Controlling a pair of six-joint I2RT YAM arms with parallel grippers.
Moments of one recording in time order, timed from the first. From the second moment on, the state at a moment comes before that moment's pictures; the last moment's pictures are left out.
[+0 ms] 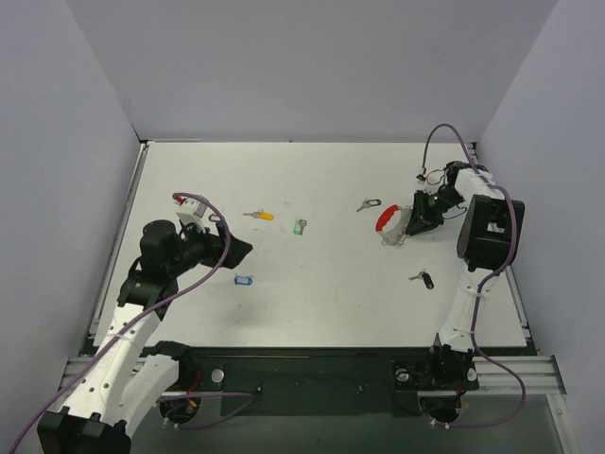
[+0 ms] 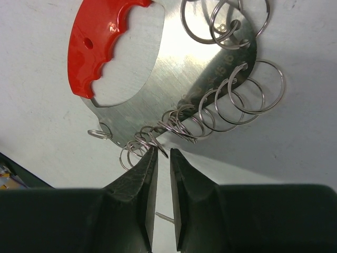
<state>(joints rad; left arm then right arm) -0.20 0.78 0.65 -0.24 0.45 -0.35 -0.18 2.21 1.66 -0.99 -0.51 -0.21</state>
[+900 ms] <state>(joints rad) -0.20 0.78 0.65 -0.24 0.45 -0.35 -0.18 2.22 1.66 -1.01 -0.57 -0.23</state>
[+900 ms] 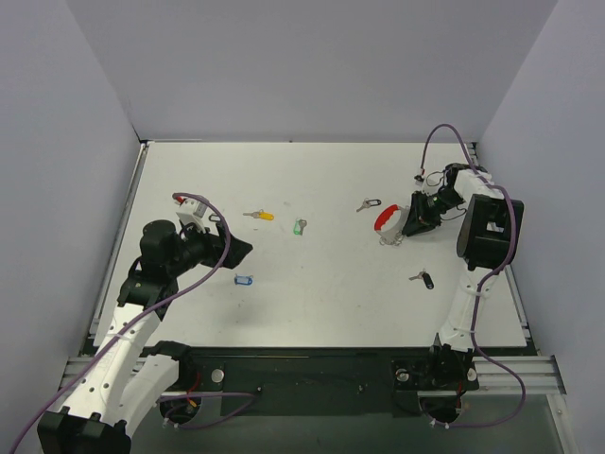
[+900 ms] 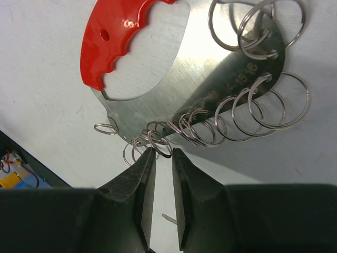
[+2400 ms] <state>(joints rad) -0.20 0.78 0.65 -0.23 0.47 -0.35 -0.07 1.97 1.60 -1.00 -0.42 -0.36</state>
